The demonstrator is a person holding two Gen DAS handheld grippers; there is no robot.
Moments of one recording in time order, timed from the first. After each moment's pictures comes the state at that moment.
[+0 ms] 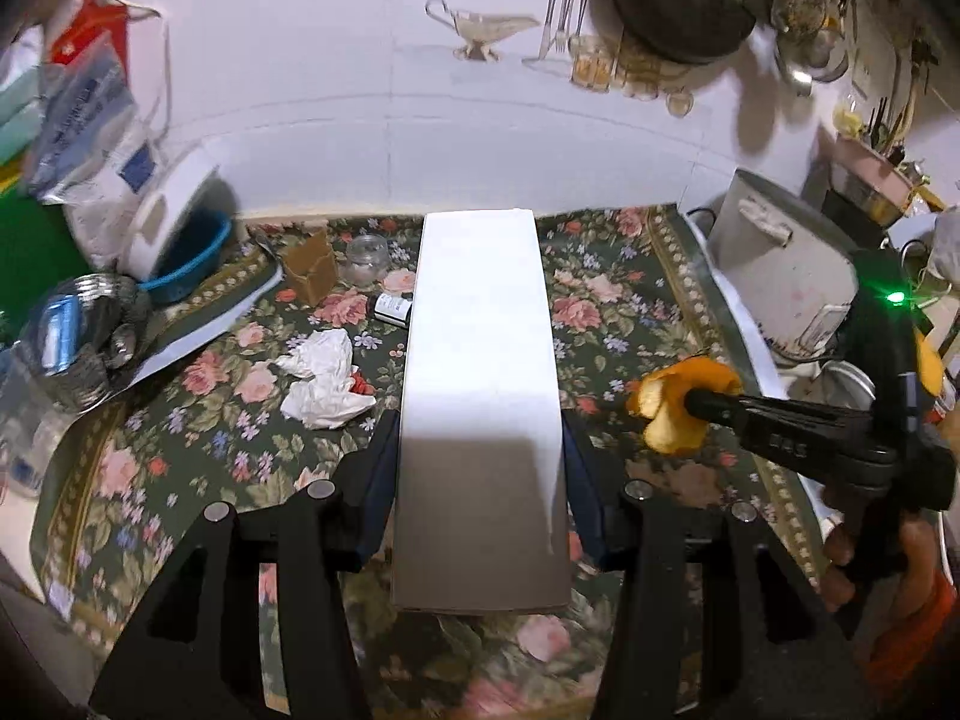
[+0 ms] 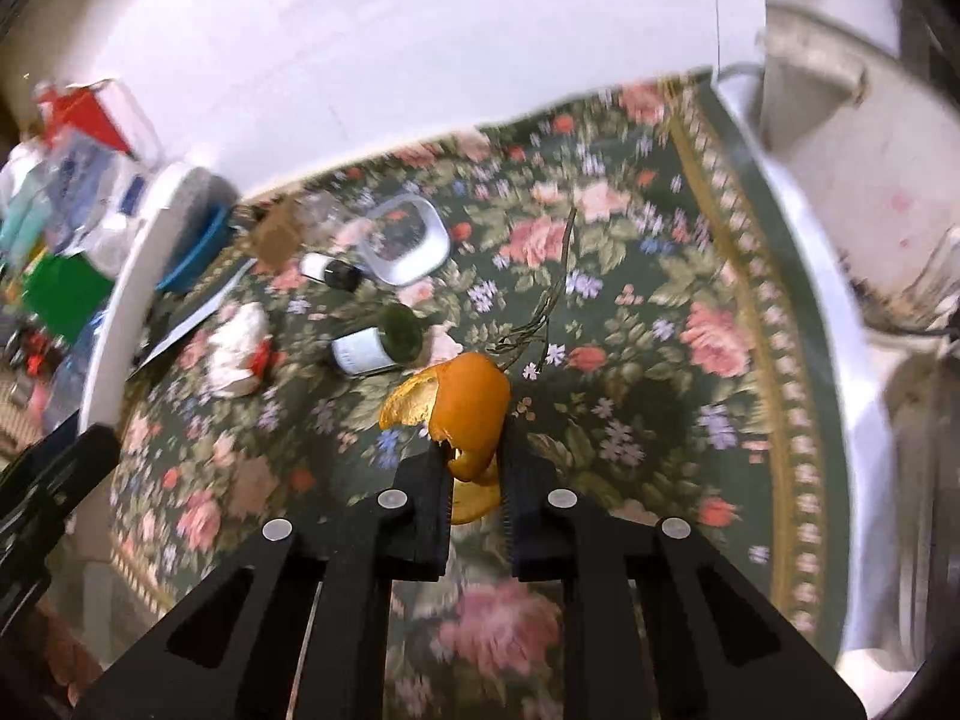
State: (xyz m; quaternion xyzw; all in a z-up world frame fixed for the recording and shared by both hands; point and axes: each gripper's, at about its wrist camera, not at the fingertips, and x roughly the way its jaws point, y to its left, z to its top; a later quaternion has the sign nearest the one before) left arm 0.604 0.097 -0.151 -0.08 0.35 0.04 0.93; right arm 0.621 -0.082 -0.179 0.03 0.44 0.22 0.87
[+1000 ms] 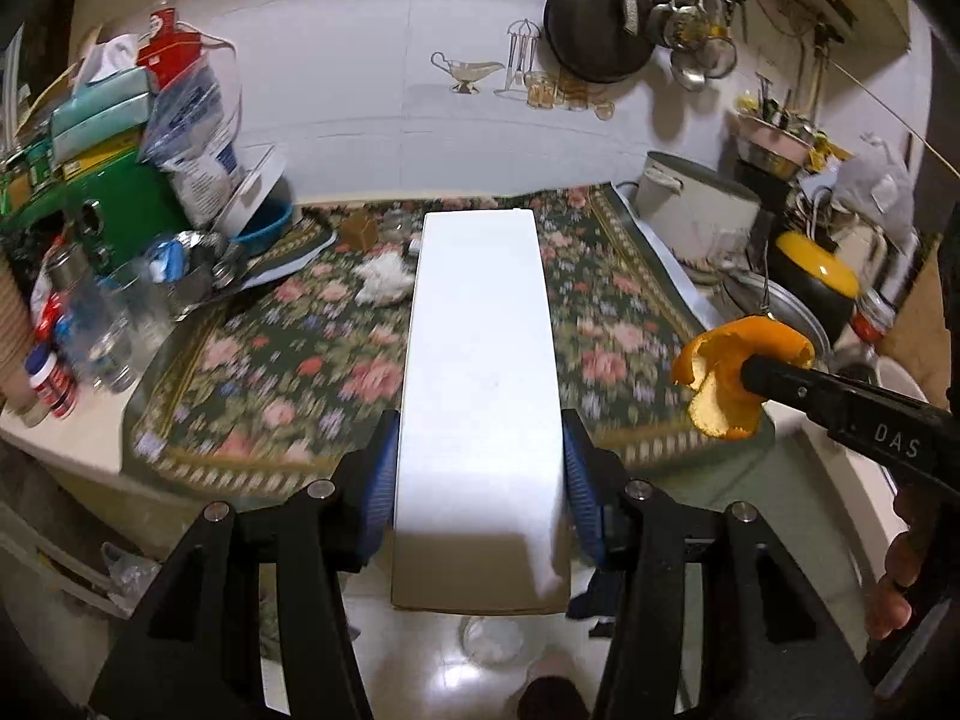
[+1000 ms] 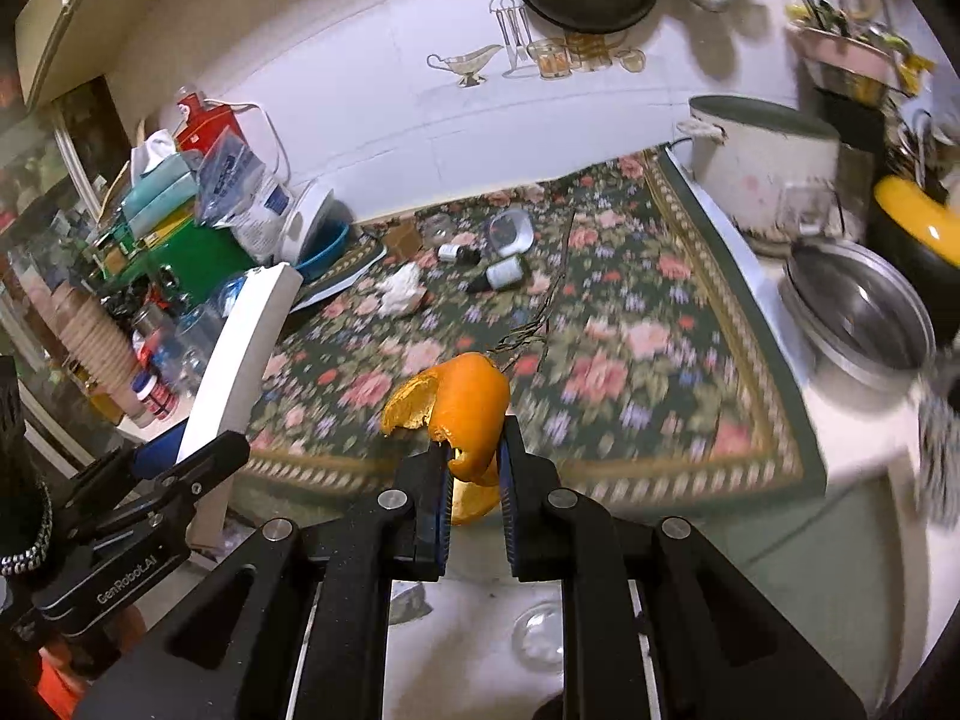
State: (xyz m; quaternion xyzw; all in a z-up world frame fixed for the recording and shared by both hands) left arm 0.354 0.107 -0.134 -0.06 0.33 0.00 0.94; right arm 0.355 -0.068 -0.127 0.06 0.35 0.20 0.91
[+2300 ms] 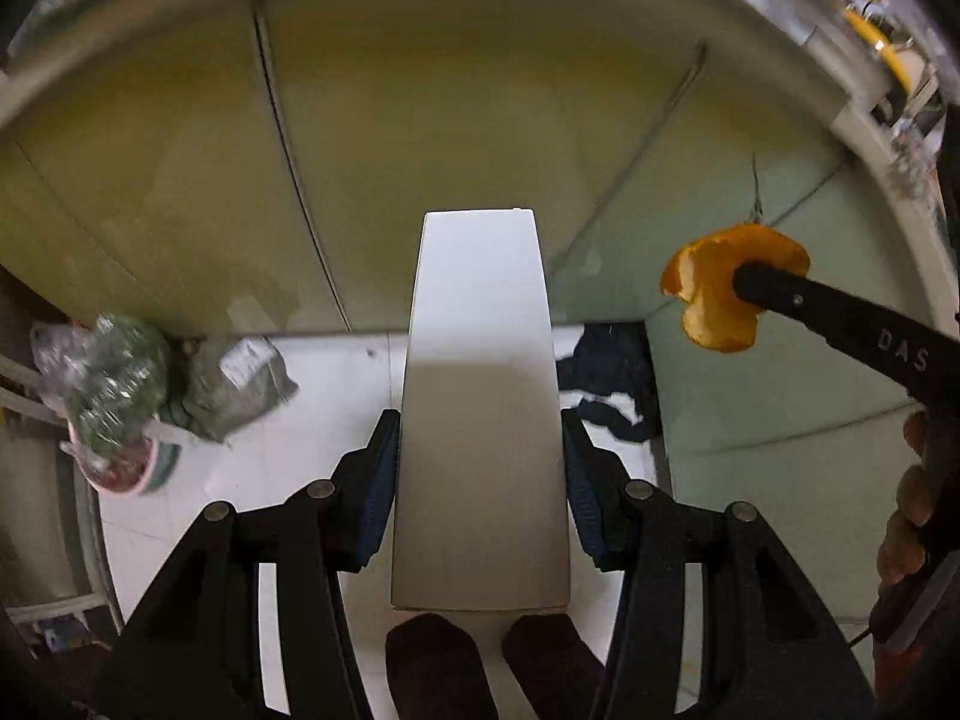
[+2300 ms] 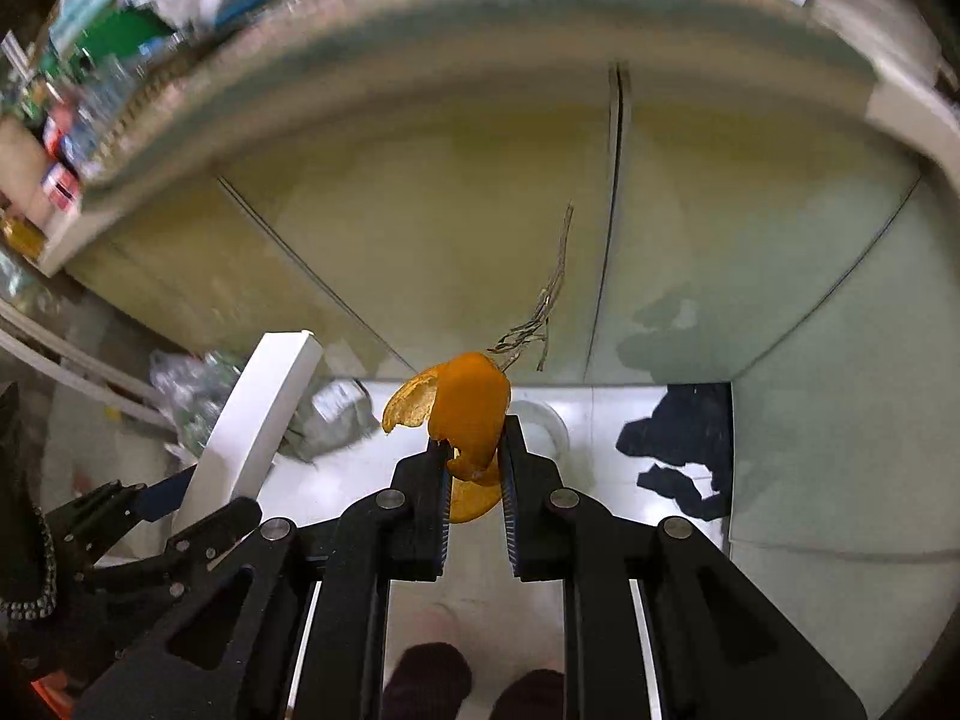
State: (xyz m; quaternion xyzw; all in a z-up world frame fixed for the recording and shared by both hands) left arm 0.277 0.040 -0.439 -0.11 0.57 -0.01 0.82; right arm 0.294 -0.090 -0.384 0.01 0.53 0.17 0.83
